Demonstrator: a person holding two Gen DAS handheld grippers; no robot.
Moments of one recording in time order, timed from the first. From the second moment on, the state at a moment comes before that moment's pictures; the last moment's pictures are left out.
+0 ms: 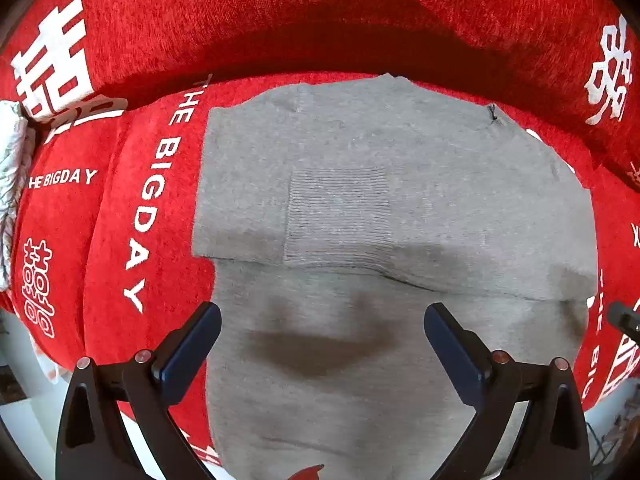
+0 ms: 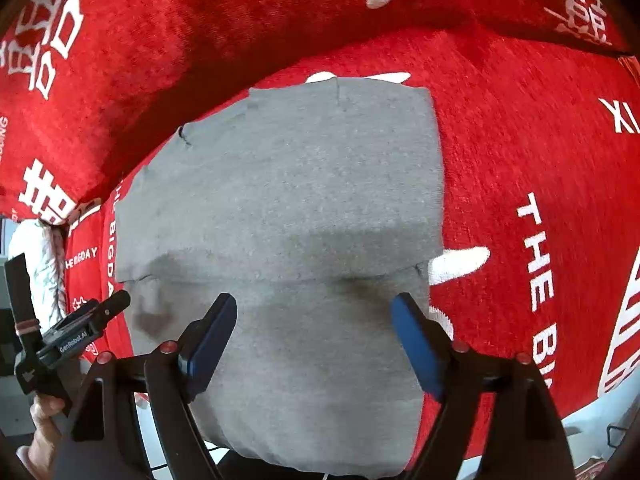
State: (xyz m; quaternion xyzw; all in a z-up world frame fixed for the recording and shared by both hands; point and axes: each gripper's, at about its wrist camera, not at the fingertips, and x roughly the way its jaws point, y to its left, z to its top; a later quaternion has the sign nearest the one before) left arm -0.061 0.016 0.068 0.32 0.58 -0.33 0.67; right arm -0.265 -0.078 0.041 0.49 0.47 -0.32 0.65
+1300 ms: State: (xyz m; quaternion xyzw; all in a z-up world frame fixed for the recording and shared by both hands) left arm -0.126 0.046 0.053 0.32 0.61 -0.33 0.65; right arm -0.290 -0.050 -0.006 0.55 0.51 -0.25 0.61
